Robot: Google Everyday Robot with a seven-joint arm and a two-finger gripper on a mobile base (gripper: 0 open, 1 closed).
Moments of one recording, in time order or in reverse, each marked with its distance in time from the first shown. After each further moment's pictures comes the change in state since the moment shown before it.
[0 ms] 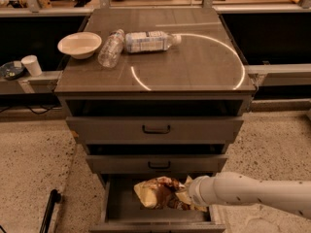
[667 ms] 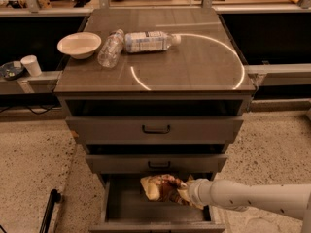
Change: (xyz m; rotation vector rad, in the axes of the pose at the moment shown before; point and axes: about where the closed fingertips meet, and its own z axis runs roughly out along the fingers) arm 0.029 -0.056 0.076 0.090 -0.077 0.046
